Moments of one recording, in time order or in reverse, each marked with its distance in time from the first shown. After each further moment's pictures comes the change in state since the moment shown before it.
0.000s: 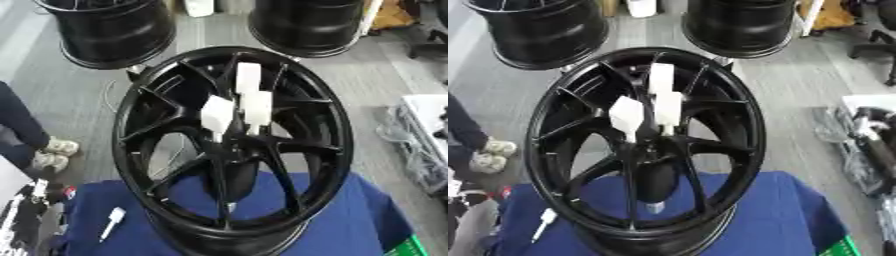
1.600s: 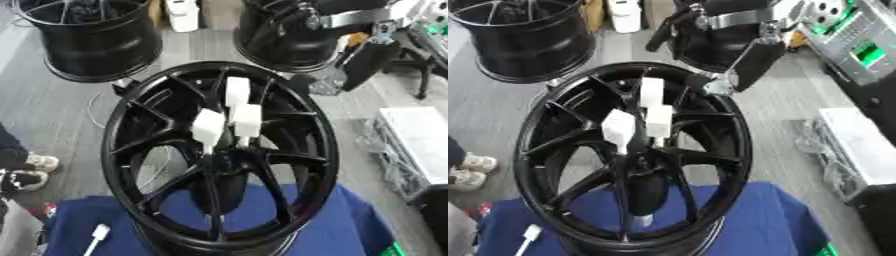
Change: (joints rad) left arm -0.030 0.016 -0.069 -0.302 0.038 0.092 -0.108; right arm -0.750 -0.249 0.692 -0.043 0.093 -0.235 0.926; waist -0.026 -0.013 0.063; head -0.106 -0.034
